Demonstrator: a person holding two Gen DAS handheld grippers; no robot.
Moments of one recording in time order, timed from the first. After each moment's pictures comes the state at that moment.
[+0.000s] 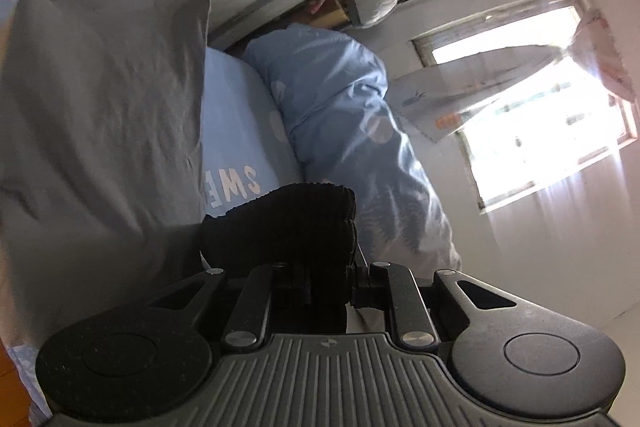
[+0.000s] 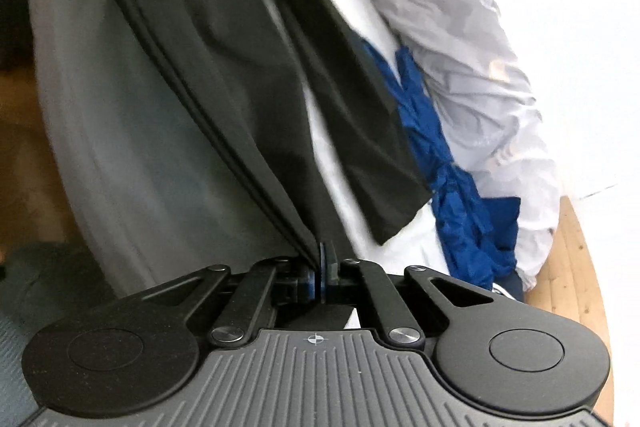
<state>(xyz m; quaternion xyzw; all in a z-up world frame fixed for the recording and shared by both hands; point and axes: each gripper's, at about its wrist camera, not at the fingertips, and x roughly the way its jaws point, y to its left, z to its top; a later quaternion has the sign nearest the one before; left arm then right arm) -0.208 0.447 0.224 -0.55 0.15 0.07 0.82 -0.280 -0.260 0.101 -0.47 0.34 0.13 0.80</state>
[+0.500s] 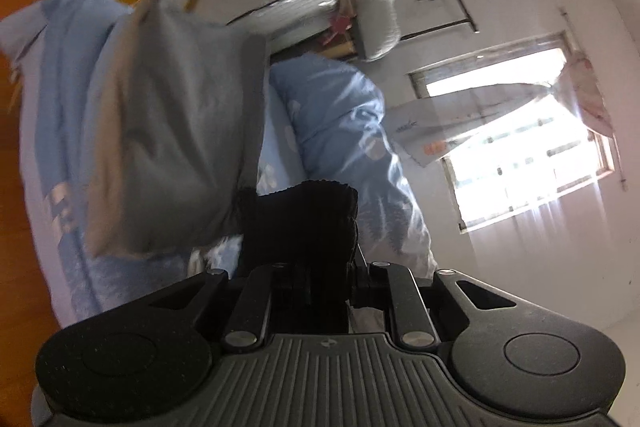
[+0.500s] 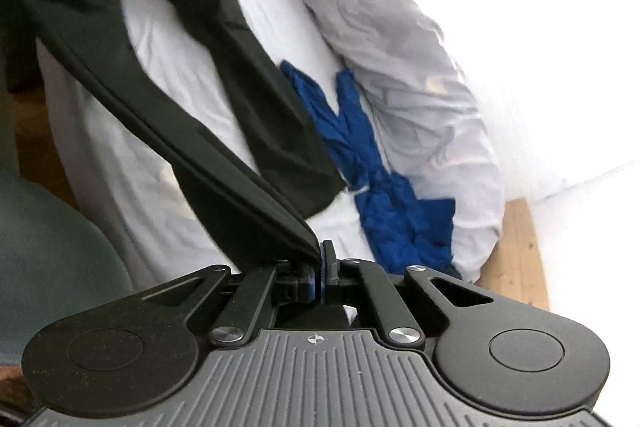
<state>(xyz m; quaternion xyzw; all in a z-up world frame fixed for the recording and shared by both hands) -0.358 0.409 0.218 -0.59 0.12 0.11 0.79 -0.308 -0.298 0.264 -0.50 0.32 0.10 0.80</state>
